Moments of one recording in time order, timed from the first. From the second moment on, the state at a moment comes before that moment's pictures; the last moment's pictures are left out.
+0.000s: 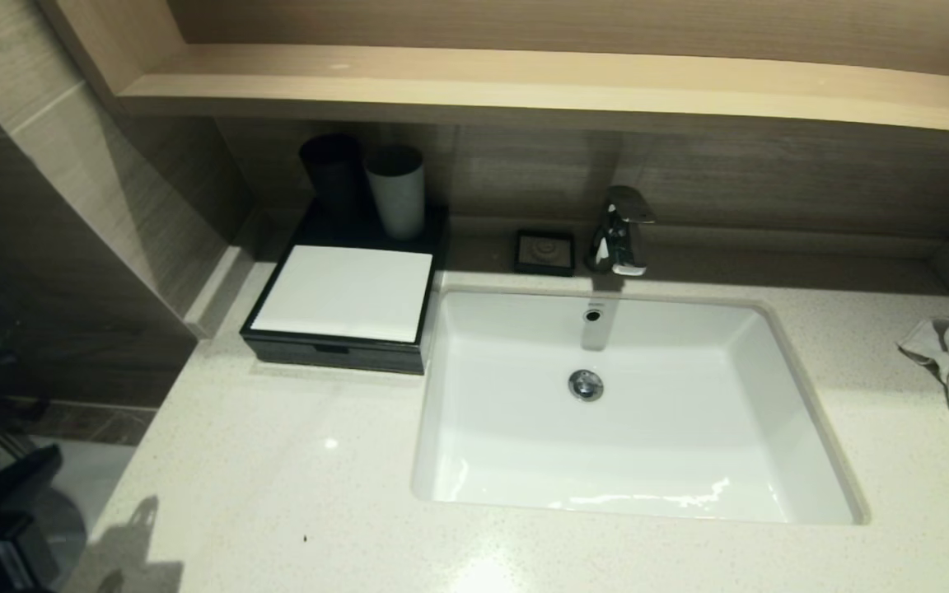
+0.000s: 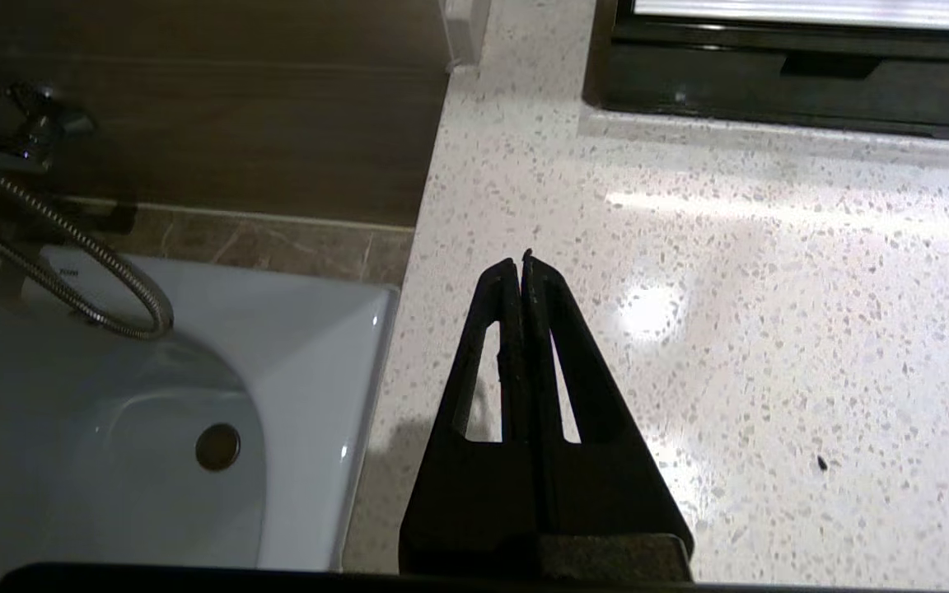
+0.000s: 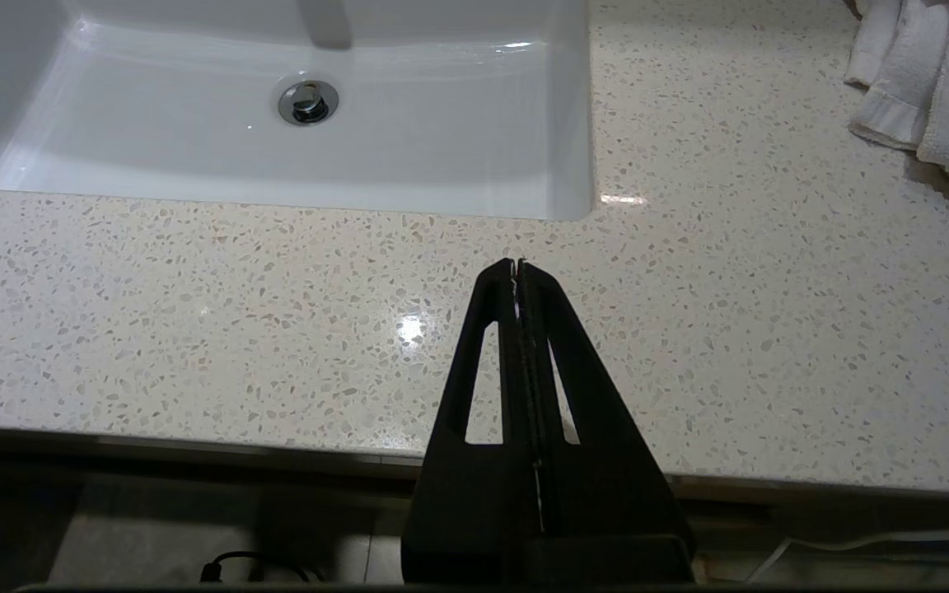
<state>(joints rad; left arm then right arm) -0.28 0.82 -0.18 -0.51 0.38 0.03 0.00 0.00 -0.01 0.03 0.00 -0.01</state>
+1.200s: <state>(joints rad) -0.09 0.37 -0.22 -0.13 0.18 0.02 0.00 0.00 -0.01 0.03 0.00 -0.01</state>
